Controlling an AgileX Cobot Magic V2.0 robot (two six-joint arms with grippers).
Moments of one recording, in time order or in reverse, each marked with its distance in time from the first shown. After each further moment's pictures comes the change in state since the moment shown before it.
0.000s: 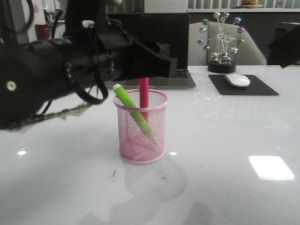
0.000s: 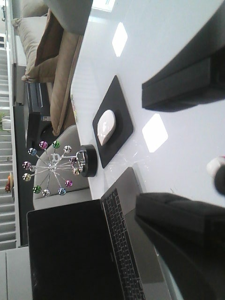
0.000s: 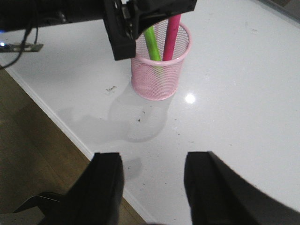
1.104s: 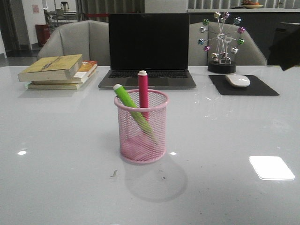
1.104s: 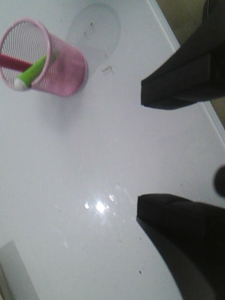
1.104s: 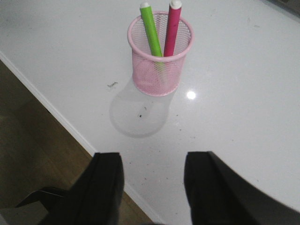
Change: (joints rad) left arm 0.436 -0.939 0.002 0.262 1.686 -0.047; right arm -0.004 0.000 0.000 0.002 0.020 0.000
